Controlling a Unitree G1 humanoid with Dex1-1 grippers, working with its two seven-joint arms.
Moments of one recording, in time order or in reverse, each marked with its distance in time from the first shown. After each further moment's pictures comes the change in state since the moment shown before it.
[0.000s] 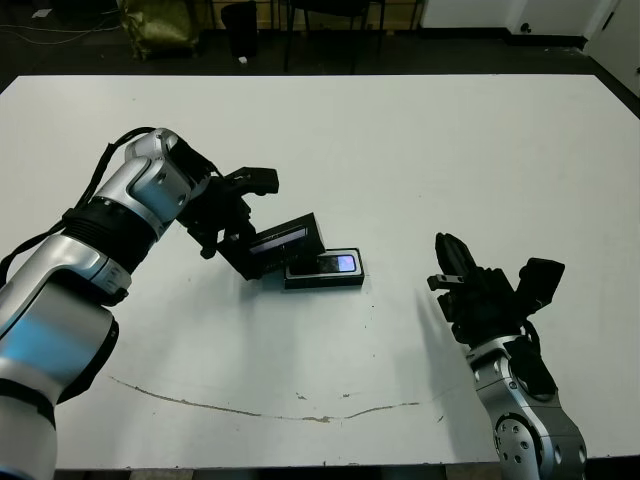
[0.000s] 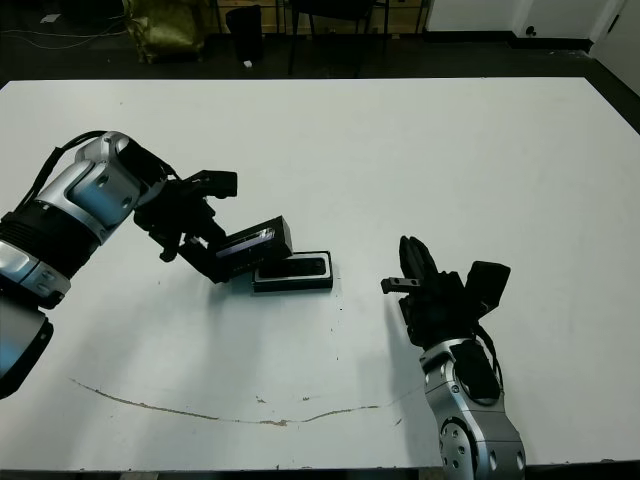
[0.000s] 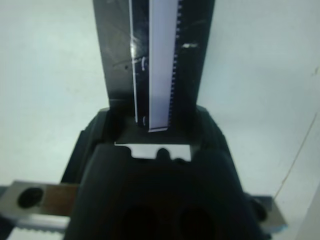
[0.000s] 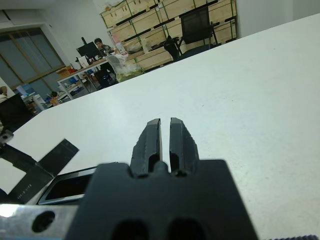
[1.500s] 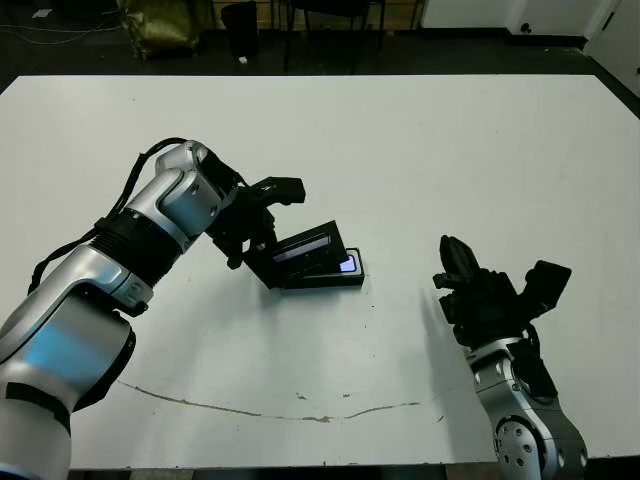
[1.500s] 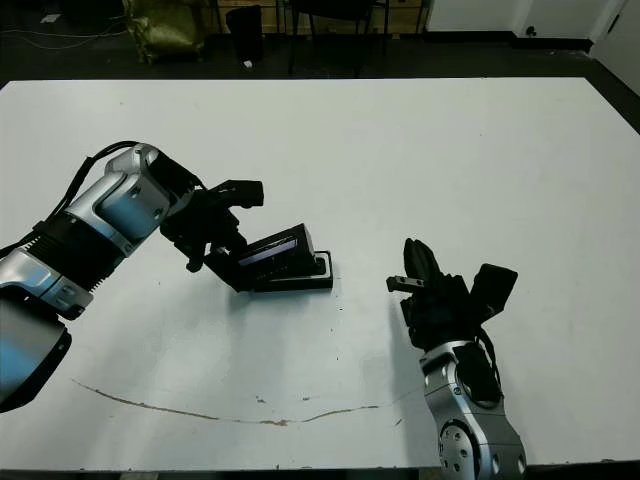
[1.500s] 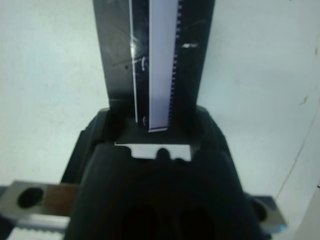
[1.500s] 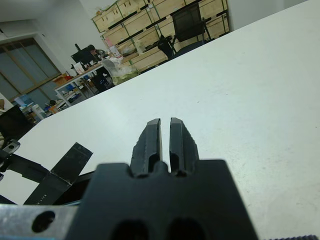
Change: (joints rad) left arm 0.008 -0.059 -0.020 -0.148 0.022 0.164 0.040; right arm 0.007 0.029 -0.021 -0.021 0.042 0.032 -0.040
